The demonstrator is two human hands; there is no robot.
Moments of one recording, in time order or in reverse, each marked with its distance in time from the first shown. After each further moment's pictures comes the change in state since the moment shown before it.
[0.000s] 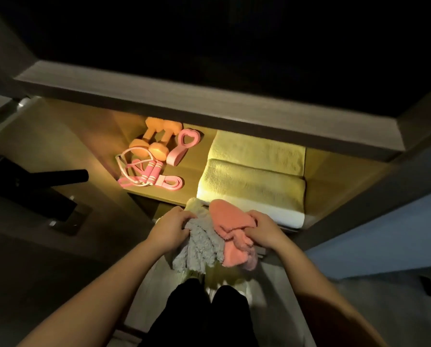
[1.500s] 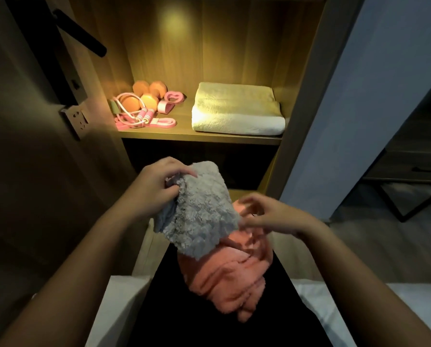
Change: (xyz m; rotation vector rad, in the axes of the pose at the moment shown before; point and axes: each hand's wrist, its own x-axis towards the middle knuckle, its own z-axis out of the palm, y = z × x) left_hand -0.235 -0.118 0.130 -0.201 0.316 0.671; right_hand -0.223 0.129 0.240 0.088 -0.045 -0.138
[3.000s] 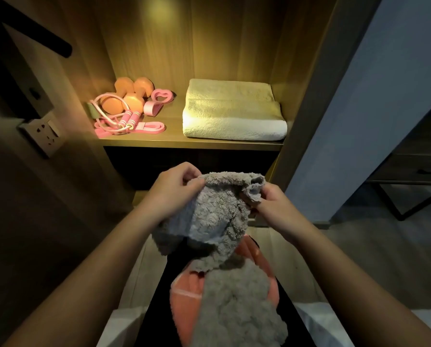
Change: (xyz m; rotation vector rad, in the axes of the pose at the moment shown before) left_hand 0.092 -0.018 0.035 -0.101 -0.023 -0.311; right_hand 0.054 -0.036 -0.023 0.329 0.348 -0.316
